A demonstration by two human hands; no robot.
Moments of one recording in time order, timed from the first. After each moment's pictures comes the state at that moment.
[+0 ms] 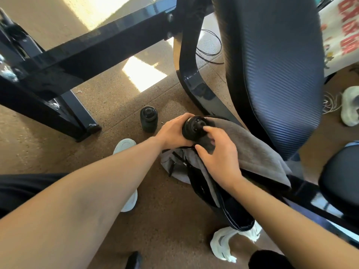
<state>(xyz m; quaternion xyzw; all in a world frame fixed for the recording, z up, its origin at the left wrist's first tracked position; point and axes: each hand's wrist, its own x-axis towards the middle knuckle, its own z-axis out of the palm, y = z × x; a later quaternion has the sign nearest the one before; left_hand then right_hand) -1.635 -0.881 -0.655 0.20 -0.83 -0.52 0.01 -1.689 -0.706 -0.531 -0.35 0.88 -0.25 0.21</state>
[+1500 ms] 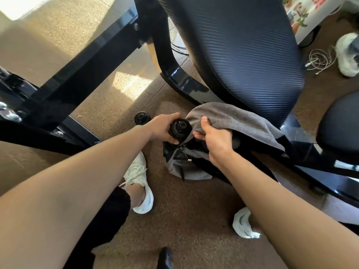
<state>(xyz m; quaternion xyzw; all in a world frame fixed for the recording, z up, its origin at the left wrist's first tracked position) -1.638 -0.907 -0.613 0.07 -0.92 -0.33 -0.17 -1.687 -0.717 -0.533 0.18 0.70 -0.62 0.31</state>
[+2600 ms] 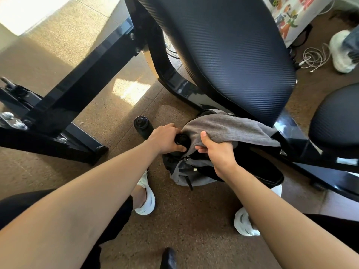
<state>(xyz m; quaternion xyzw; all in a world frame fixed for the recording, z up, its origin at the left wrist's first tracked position) -1.632 -0.865 -0.618 0.10 -0.96 -0.17 -0.20 -1.674 -0.674 -0.536 0.13 0.70 -0.62 0.33</state>
